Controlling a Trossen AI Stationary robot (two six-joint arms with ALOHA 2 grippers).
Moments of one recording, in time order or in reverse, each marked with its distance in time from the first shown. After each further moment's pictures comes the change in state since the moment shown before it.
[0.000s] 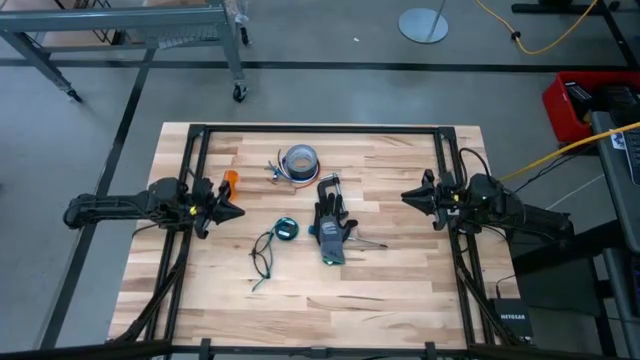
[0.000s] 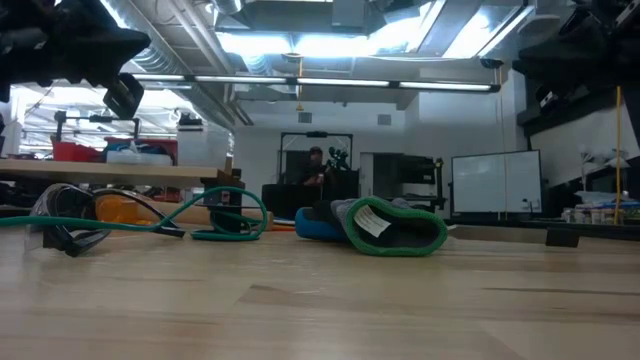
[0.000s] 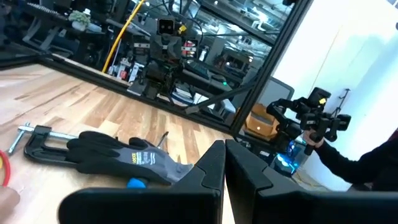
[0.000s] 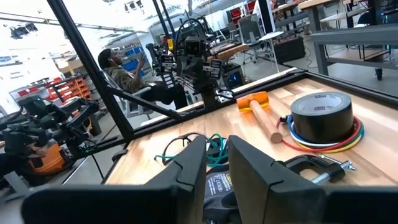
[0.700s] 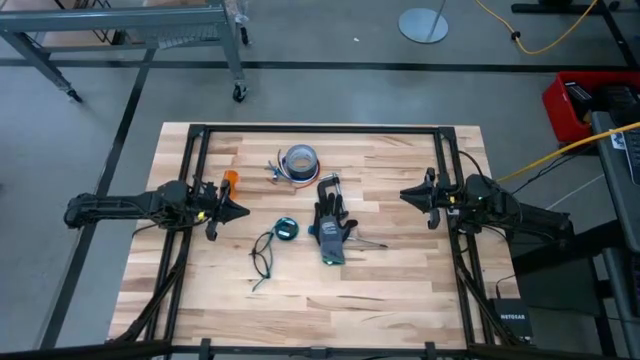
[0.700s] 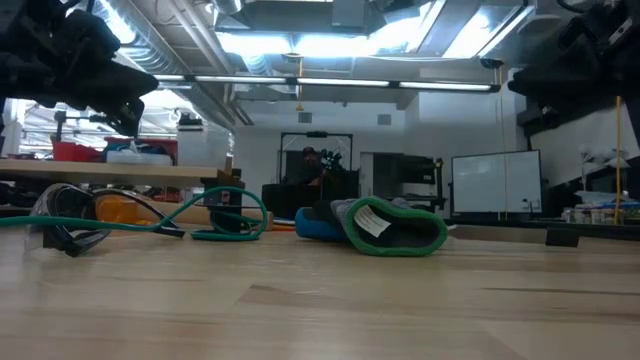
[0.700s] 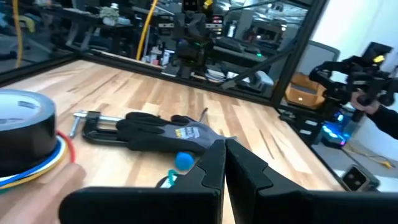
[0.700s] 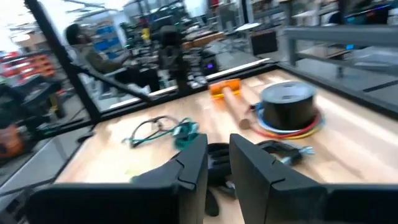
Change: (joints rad) left arm 0.000 0.016 -0.039 -0.079 -0.084 0.186; right arm 0.000 0.000 0.000 -0.085 0.078 -0.111
